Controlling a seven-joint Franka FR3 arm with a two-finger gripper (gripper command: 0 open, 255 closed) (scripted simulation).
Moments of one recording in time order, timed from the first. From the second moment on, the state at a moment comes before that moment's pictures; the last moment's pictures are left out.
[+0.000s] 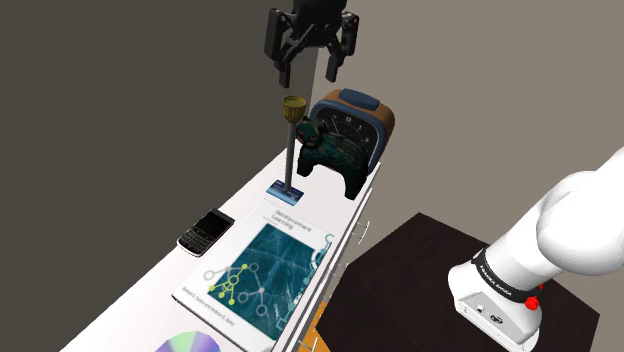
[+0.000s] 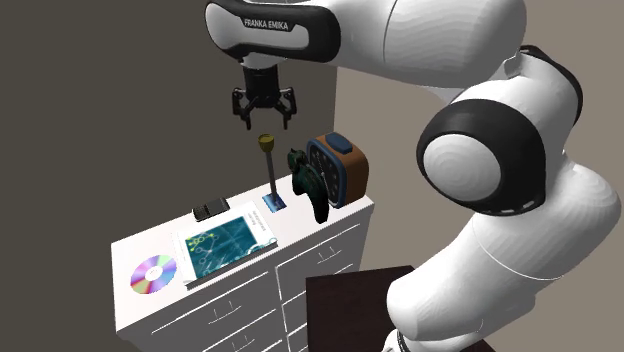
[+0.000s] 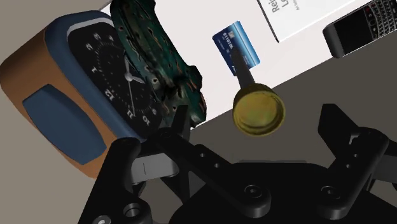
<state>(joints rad) 0.08 -0.07 0.53 -1.70 0.04 1.64 0.71</state>
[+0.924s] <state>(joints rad) 0.09 -0.04 0.54 -1.77 0.02 1.74 0.73</state>
